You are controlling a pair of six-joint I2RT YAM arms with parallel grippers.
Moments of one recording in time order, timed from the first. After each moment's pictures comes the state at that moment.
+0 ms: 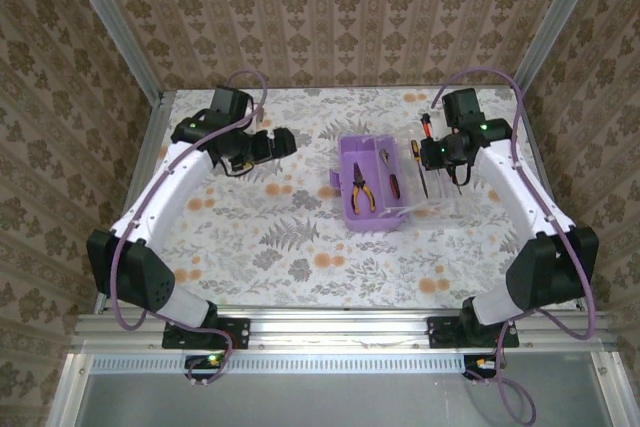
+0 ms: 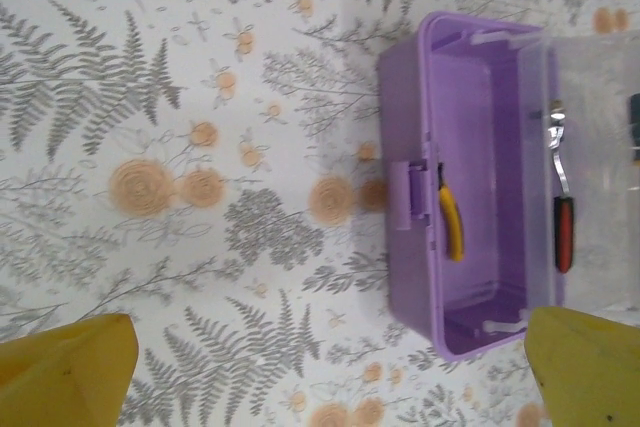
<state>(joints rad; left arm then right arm) -0.39 1.50 1.47 -0.94 0.26 -0.48 0.13 1.50 1.38 -0.94 -0.07 0.00</state>
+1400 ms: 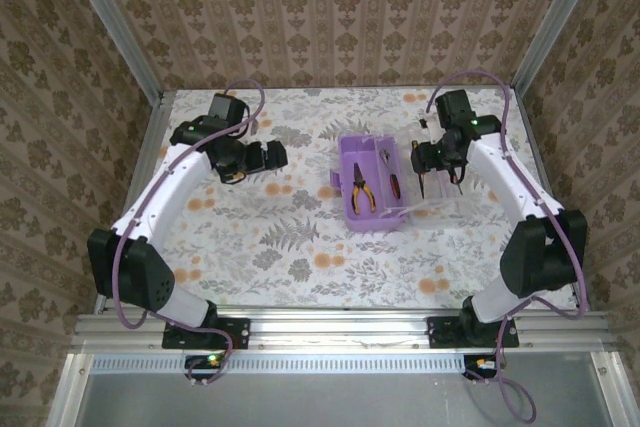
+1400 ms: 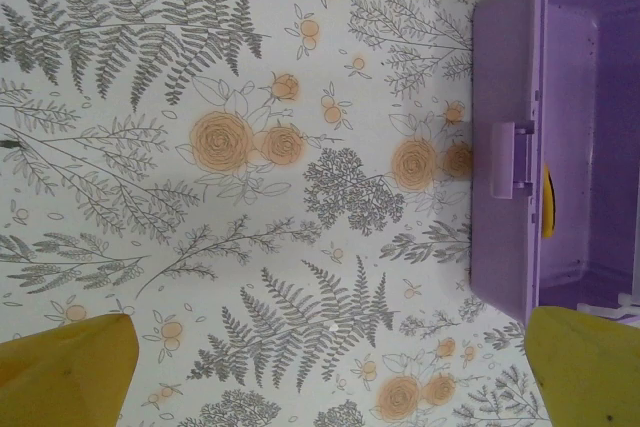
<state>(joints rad) -0.35 1.49 1.41 -1.00 0.21 -0.42 0.13 1.55 1.40 -0.96 -0.01 -0.04</state>
